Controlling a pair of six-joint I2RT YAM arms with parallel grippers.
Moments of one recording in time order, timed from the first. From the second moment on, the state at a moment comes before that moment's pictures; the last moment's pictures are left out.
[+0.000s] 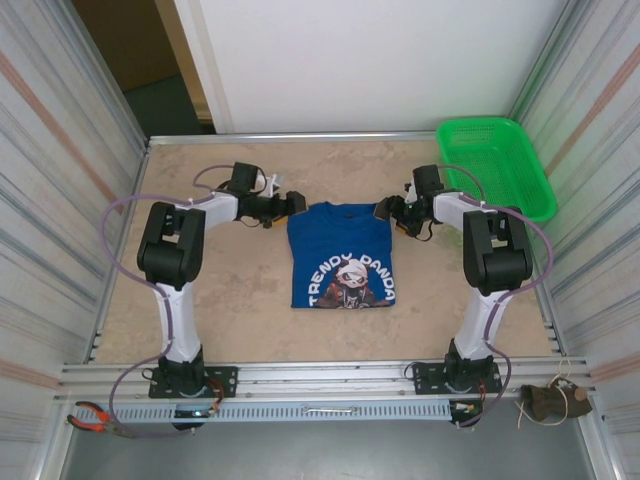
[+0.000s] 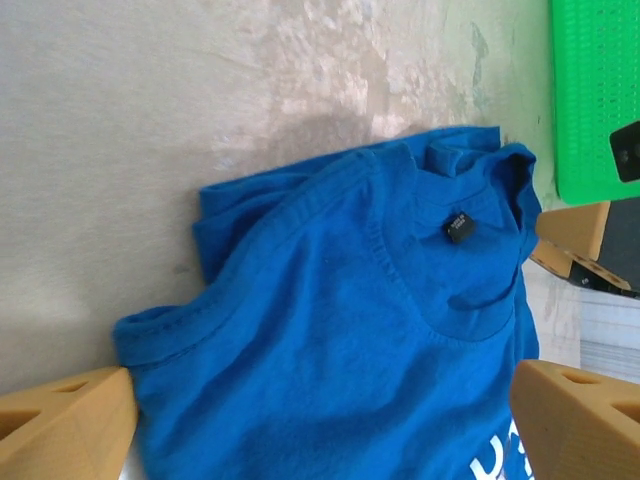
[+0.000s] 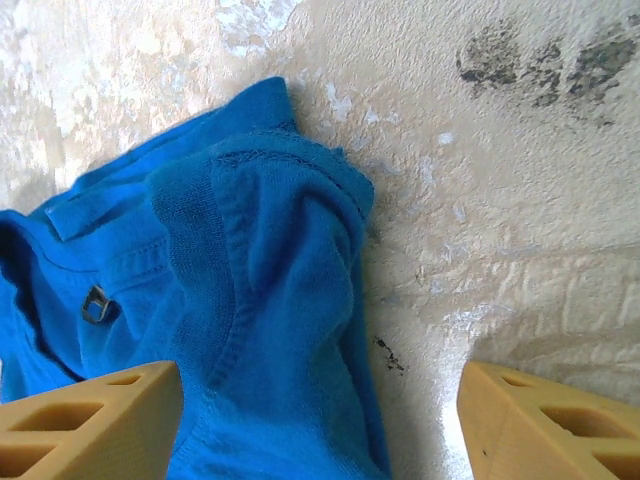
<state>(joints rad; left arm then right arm) -0.26 2.07 1.32 -0.19 0.72 -0.45 0.14 1.93 1.20 -0.36 -0.41 0.57</state>
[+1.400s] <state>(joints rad) -0.32 2.09 1.30 -0.06 0.76 -0.45 0.18 1.98 1.19 -0.21 -0.57 0.62</state>
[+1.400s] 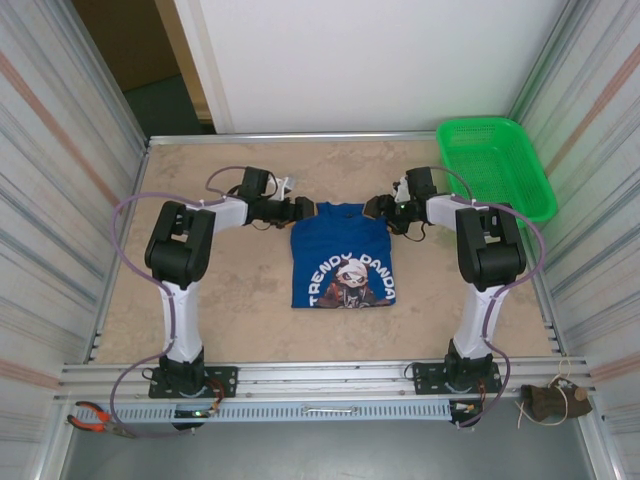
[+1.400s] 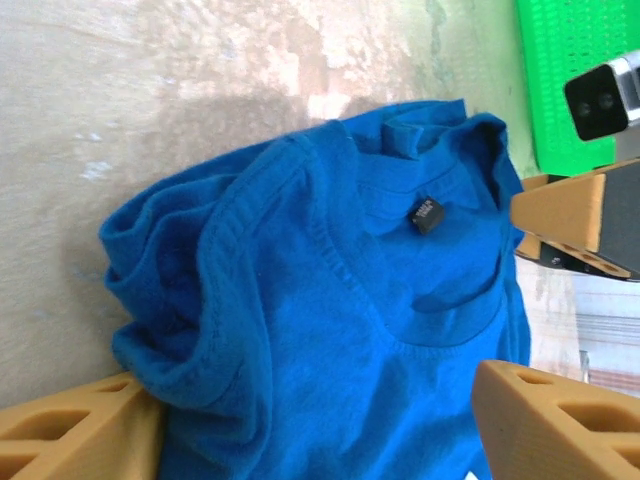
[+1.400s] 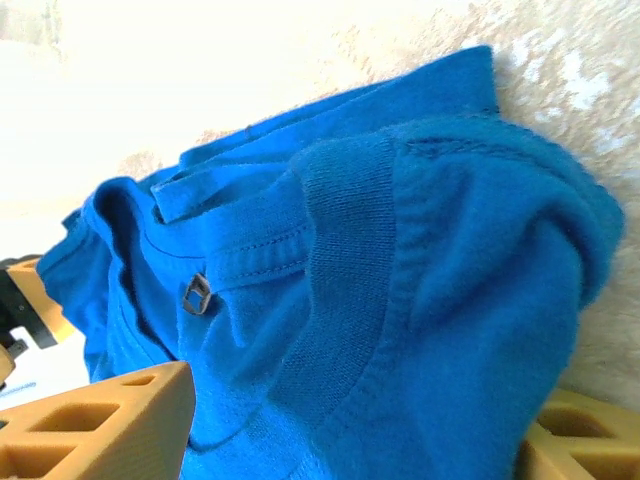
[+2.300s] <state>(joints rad) -0.38 2.11 1.35 -0.20 0.49 -0.39 0.17 2.04 1.17 -0.11 -0.58 0.73</state>
